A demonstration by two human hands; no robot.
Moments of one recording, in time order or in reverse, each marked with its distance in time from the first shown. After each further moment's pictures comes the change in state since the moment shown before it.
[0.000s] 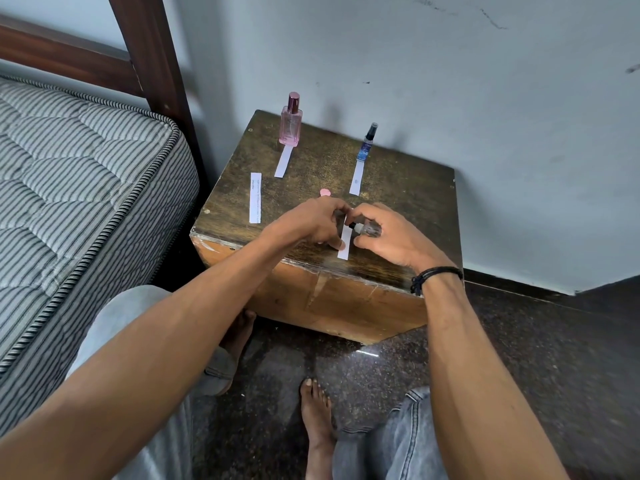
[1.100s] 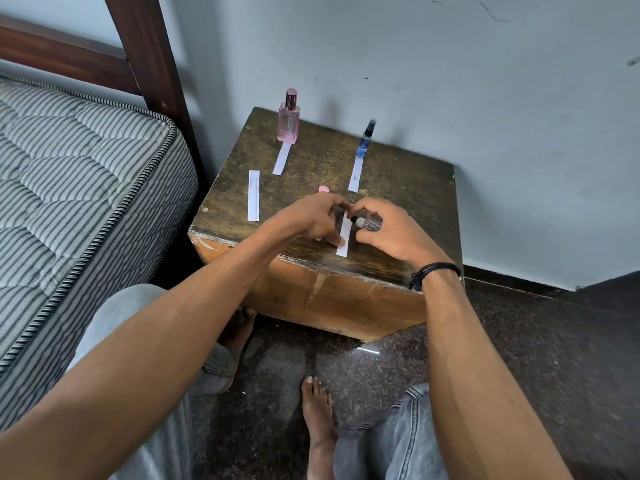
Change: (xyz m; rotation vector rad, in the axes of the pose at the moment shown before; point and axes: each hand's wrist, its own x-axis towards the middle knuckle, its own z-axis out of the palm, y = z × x) left_hand -0.002 -0.001 -0.002 -0.045 -0.012 0.052; right_hand 0.002 0.005 0.001 0.085 0.091 -0.006
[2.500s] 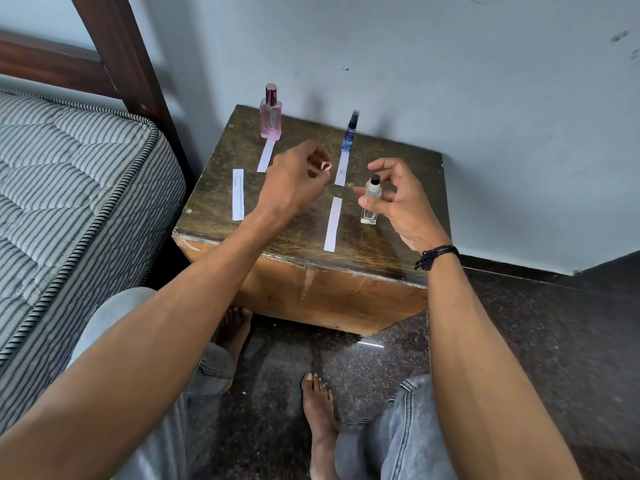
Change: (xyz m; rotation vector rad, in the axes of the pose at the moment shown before) left_hand -0.001 0.008 -0.009 -0.153 0.641 0.193; right_hand 0.002 0.016 -0.016 0.669 0.240 -0.082
